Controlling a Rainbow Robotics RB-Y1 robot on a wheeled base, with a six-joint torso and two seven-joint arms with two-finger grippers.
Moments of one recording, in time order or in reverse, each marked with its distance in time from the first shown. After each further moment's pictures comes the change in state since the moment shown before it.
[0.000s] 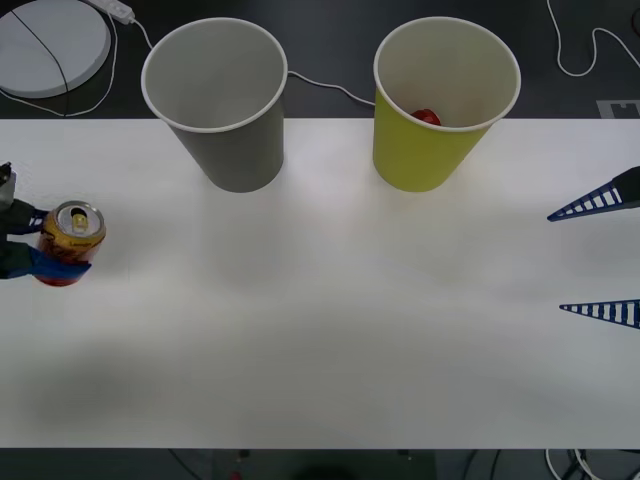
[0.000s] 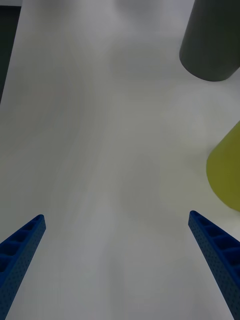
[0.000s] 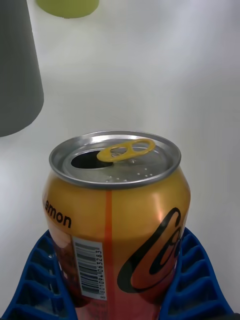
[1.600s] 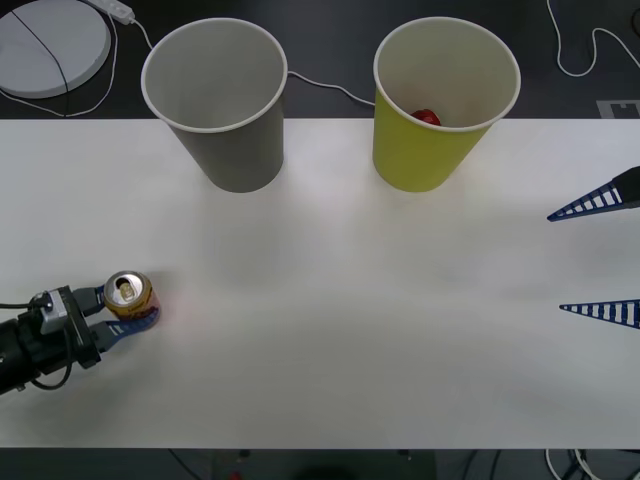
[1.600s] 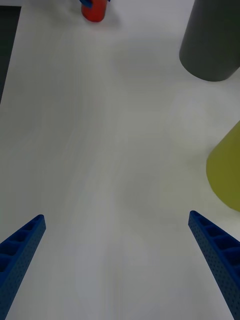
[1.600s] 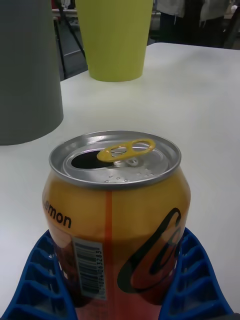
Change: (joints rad) right arm 0.000 0.000 0.000 0.000 0.000 0.000 0.000; left arm -0.002 -0.381 -0.373 0.780 0.764 0.066 -1.068
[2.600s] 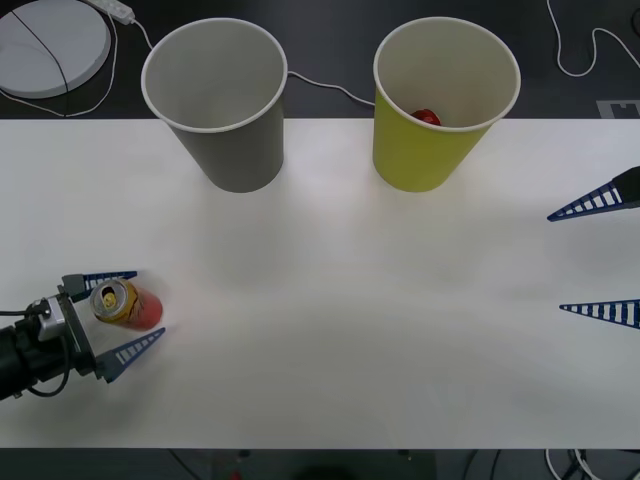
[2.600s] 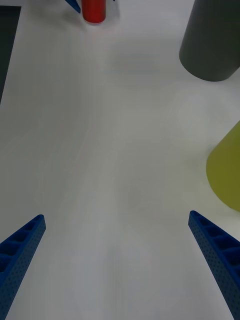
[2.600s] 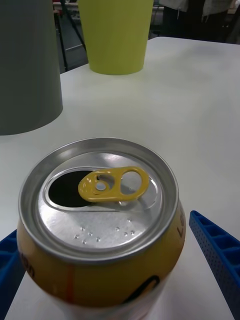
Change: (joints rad) right arm 0.000 0.000 0.000 0.000 0.000 0.000 0.000; left arm 0.012 -0.007 0.000 0.024 0.001 -0.002 -0.012
